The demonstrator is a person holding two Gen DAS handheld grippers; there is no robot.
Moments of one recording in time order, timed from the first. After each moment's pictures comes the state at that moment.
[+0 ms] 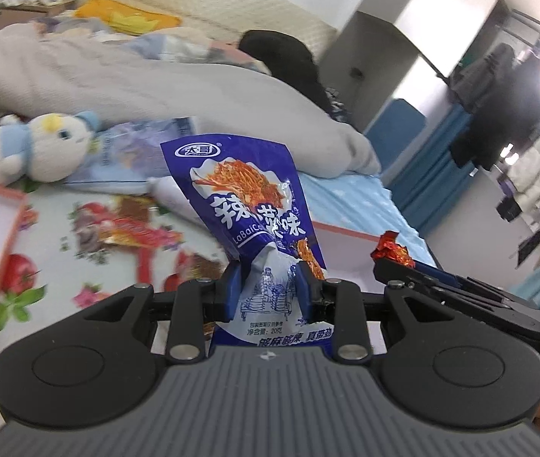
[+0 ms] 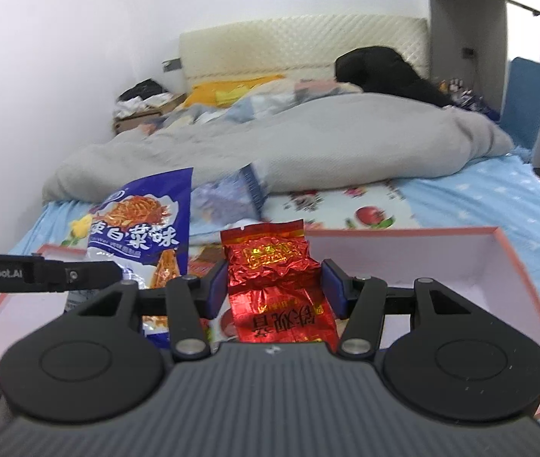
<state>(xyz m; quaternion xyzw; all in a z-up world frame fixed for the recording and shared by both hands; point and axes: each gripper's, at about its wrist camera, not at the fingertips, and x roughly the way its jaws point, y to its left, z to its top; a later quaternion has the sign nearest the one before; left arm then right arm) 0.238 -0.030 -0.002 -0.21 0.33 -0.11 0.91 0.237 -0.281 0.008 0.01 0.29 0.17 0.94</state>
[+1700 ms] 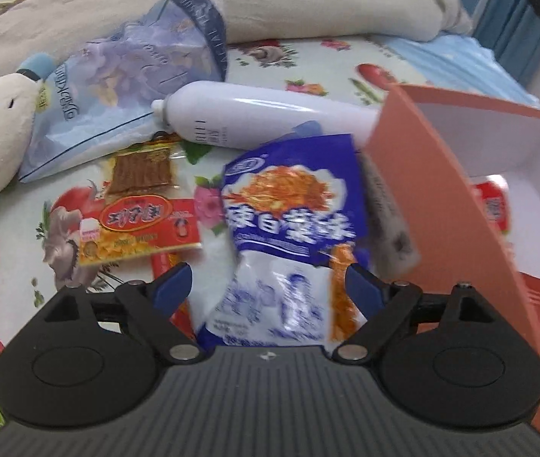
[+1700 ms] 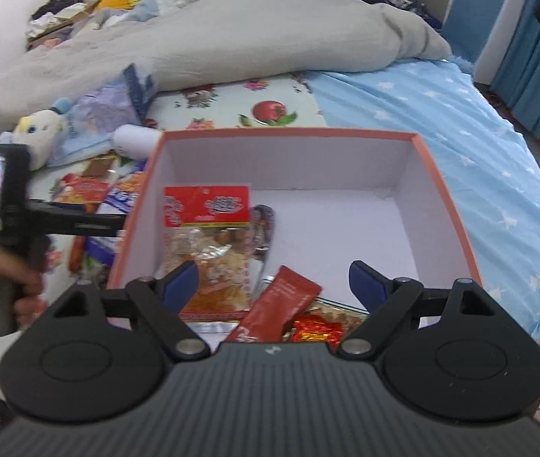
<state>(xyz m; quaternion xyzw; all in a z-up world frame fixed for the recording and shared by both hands) 0.450 -0.057 -0.200 -0.02 0.49 -0.04 0.87 0.293 -0.329 -0.033 -0.03 0.46 0.07 0.88</state>
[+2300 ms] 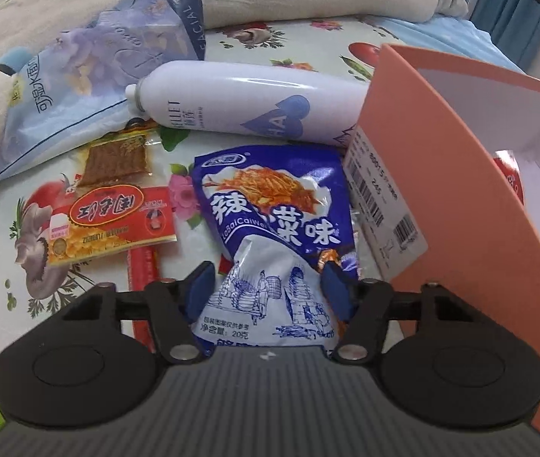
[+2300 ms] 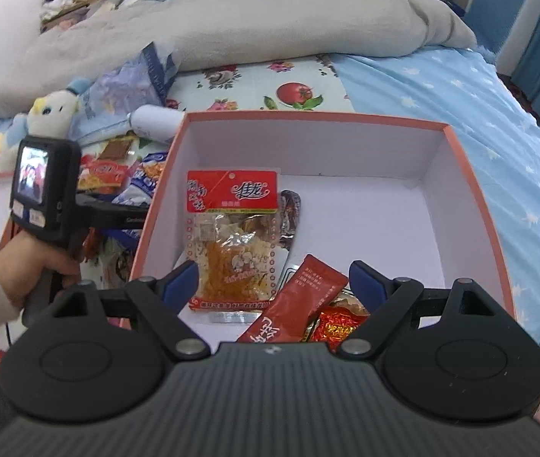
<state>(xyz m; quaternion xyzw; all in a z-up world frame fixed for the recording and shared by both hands) 0.459 -0.074 -0.220 0.00 0.50 -0.05 0.87 0.304 -0.314 -0.045 -0.03 0.49 0.09 0.86</state>
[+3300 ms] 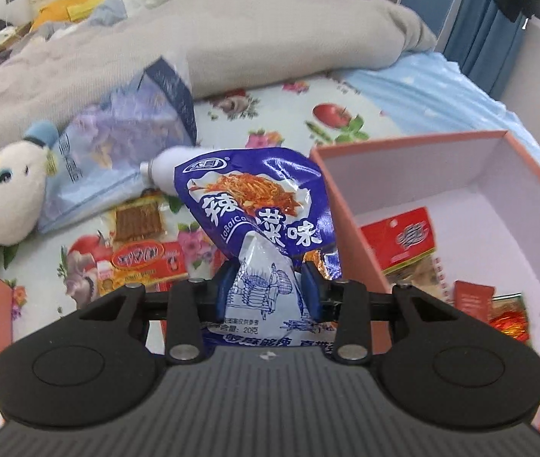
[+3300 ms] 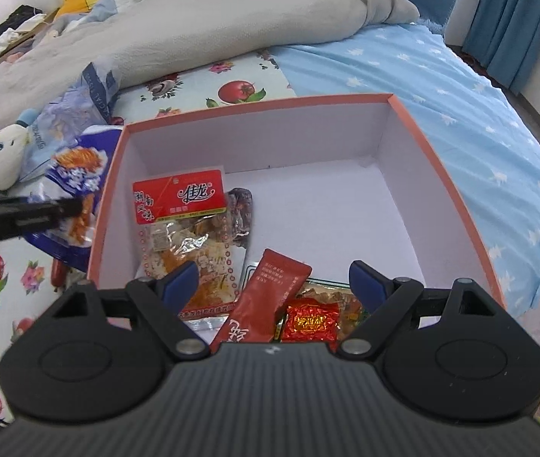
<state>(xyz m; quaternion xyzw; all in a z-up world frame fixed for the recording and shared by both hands) 0.420 -0.084 -0.112 0.01 0.45 -0.07 0.89 0.303 -0.339 -0.060 0.01 0.49 0.00 0.87</state>
